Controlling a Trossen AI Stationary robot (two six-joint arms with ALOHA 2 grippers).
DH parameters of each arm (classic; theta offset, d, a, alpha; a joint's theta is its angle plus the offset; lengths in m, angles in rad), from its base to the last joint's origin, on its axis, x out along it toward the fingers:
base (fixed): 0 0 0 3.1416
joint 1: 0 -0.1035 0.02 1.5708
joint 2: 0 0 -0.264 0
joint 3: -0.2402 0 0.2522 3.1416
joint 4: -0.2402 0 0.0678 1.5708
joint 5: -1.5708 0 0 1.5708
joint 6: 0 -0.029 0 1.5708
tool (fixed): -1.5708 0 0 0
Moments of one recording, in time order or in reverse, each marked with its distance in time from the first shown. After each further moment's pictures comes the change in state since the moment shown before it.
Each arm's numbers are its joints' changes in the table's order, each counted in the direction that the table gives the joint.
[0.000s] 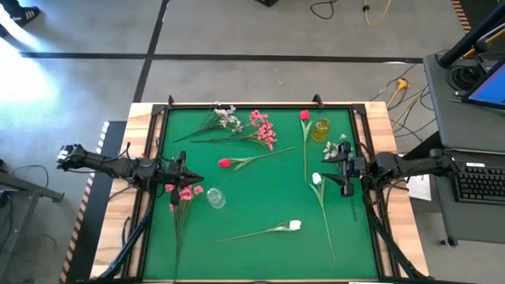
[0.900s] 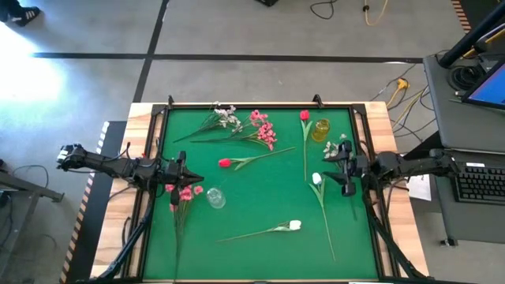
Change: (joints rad) left arm 0.000 0.000 0.000 0.002 0.000 -0.034; right arm 0.000 0.000 0.000 0.067 0.006 -0.077
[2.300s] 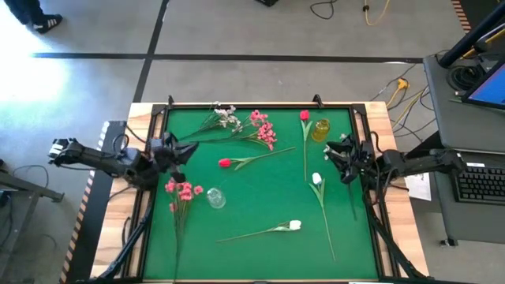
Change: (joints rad) left arm -0.007 0.295 -0.218 0.455 -0.420 0.052; right arm 0.000 0.171 0.000 0.328 0.290 -0.218
